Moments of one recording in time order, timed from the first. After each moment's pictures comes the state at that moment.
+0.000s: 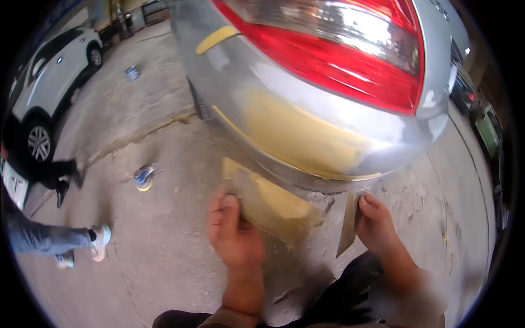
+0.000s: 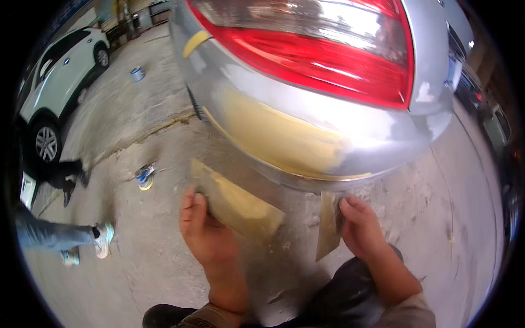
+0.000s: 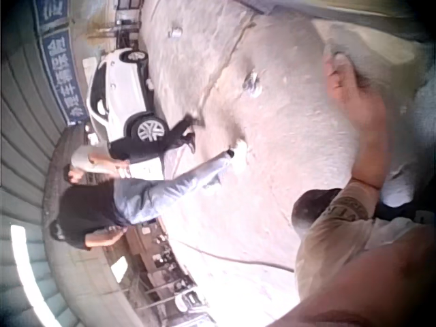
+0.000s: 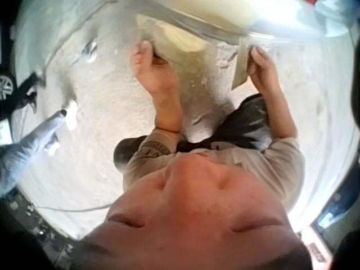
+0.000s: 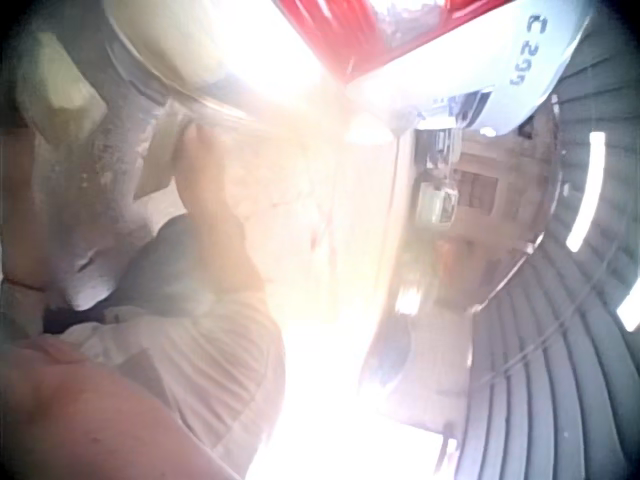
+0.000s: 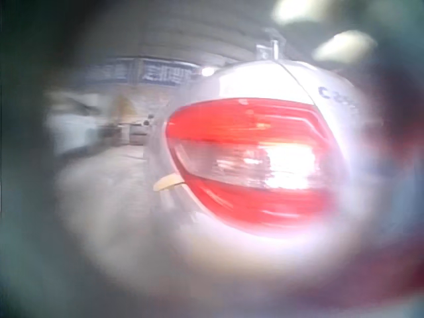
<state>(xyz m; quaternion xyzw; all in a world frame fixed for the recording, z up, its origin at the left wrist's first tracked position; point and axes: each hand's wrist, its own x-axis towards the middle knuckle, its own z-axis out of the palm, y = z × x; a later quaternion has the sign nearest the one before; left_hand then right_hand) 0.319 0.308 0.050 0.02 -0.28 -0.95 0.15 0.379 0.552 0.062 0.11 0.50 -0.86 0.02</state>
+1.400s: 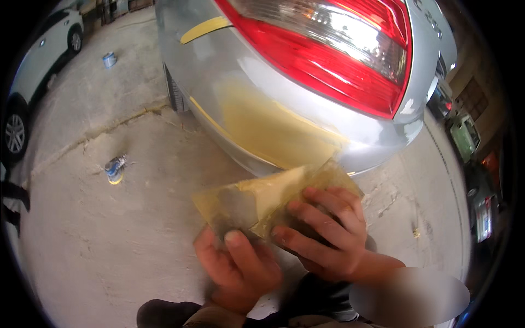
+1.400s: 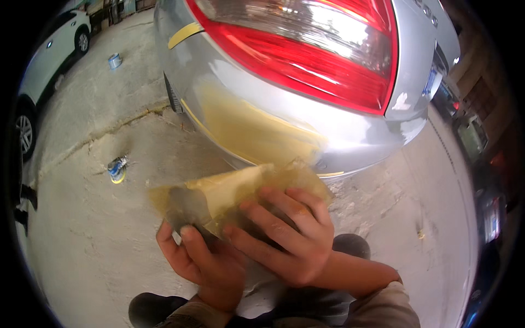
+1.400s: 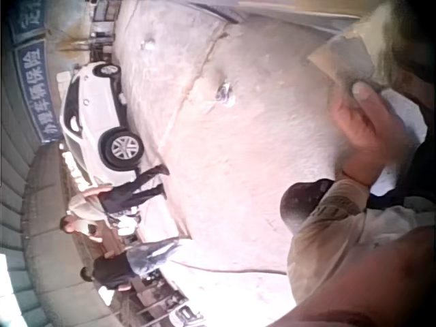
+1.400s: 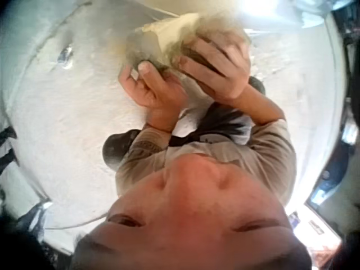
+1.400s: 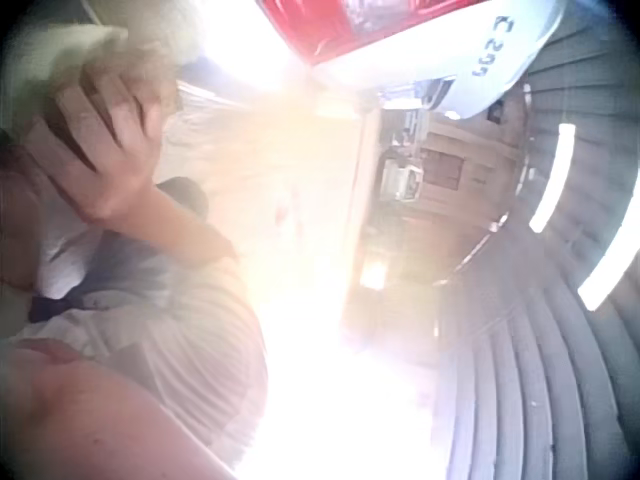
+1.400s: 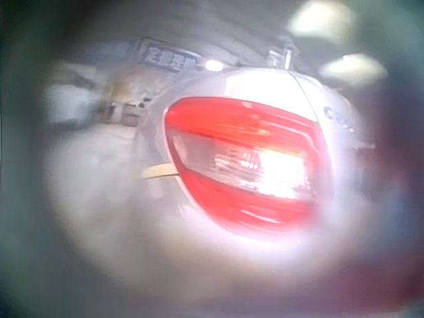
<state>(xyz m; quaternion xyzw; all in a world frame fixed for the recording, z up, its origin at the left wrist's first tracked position) 0.373 0.345 0.091 0.08 -0.36 -0.89 0.26 0.378 0.459 0.150 -0.32 0.88 -0.07 -0.34</state>
